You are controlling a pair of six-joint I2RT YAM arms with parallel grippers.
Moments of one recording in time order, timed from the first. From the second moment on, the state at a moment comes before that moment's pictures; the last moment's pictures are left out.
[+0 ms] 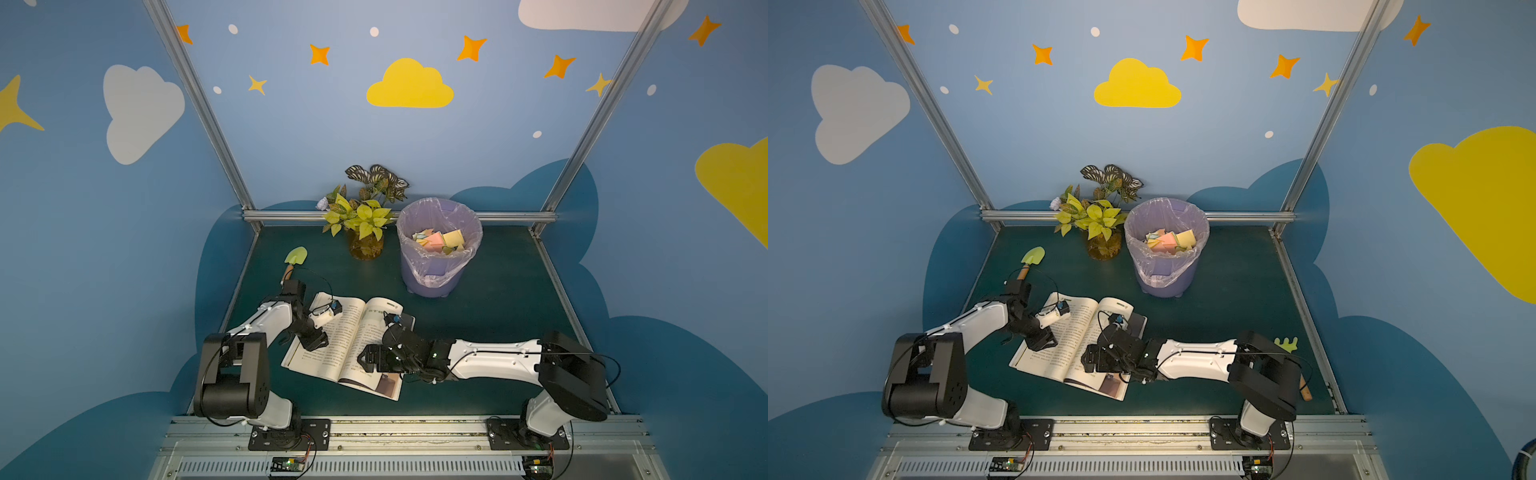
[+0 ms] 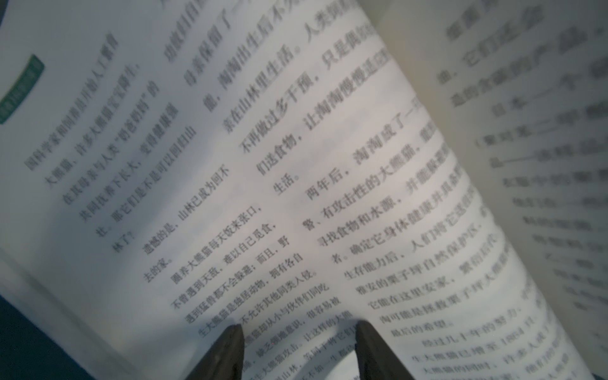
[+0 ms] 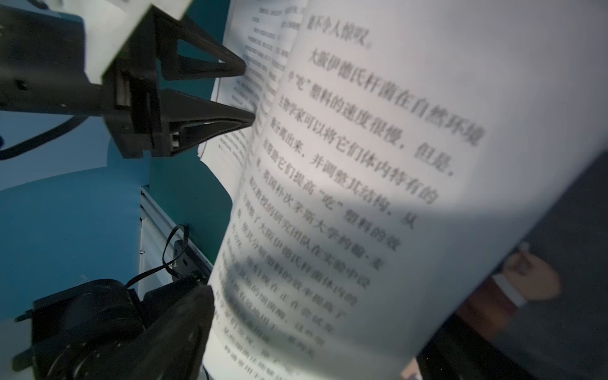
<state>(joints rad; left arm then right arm) 0.03 1.50 0.78 -0.70 0.31 0.96 1.24 1.68 0.98 -0.05 -0.04 1.04</state>
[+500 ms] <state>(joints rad) 0.13 1.49 0.83 -0.78 0.38 0.98 1.28 1.94 1.37 -0.17 -0.12 0.93</state>
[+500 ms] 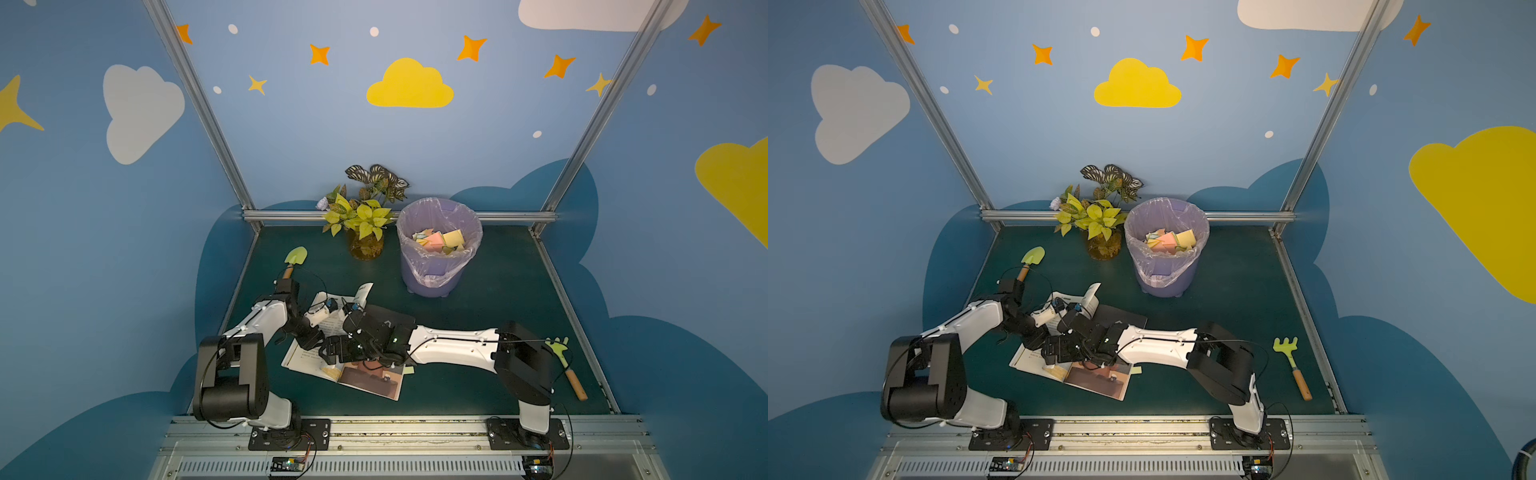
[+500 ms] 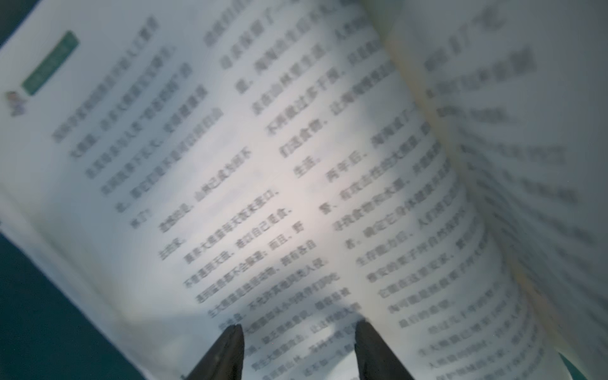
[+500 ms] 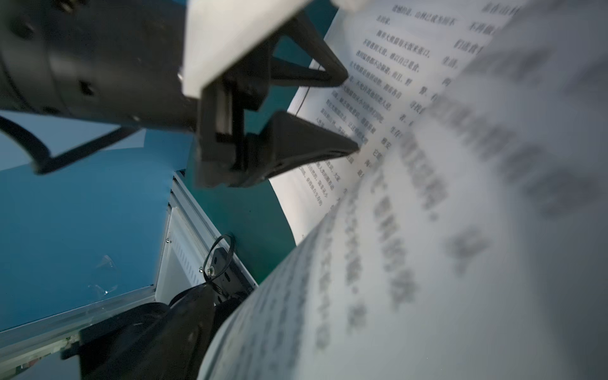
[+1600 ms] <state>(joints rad) 0.35 1.30 1.07 -1.03 0.58 1.03 1.27 2.08 1.62 -0.28 -0.15 0.75</state>
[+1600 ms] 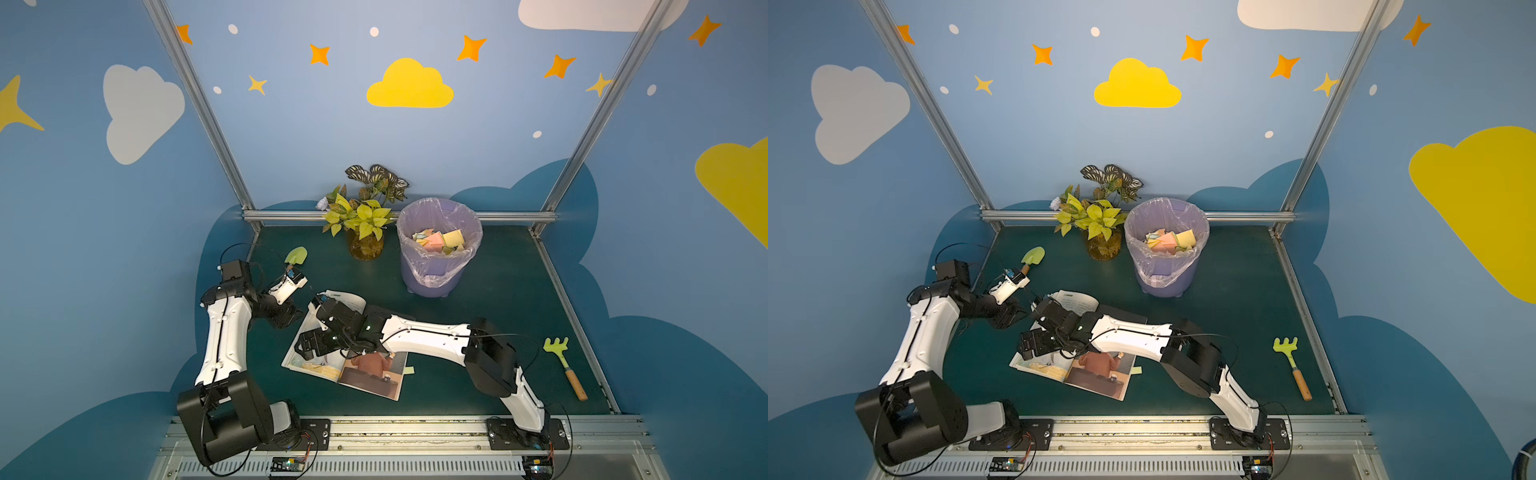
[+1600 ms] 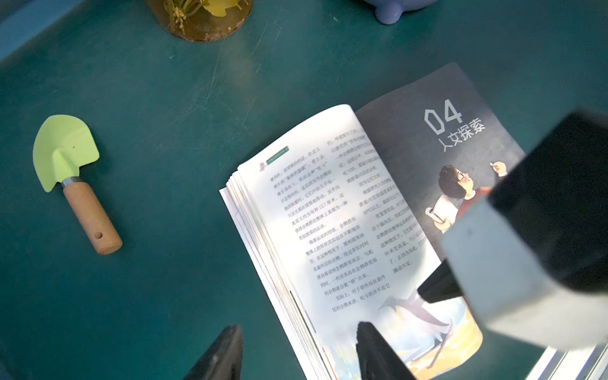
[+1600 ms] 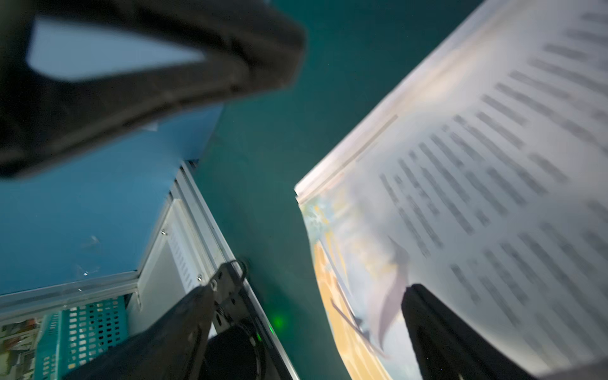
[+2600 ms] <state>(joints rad) 0.03 1.55 0.83 -0.74 0.28 0.95 1.28 1.53 0.69 -0.01 0.08 1.03</state>
